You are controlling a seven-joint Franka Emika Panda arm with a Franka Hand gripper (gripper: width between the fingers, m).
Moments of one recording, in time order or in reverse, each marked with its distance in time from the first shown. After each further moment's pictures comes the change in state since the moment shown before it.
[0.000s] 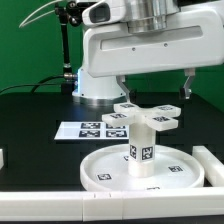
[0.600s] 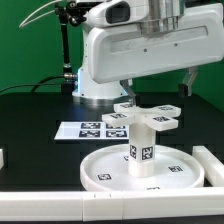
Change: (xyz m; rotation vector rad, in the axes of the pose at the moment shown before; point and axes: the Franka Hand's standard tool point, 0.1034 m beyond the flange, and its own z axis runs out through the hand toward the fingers) arm -0.001 -0.003 0.001 -0.021 -0.031 -0.490
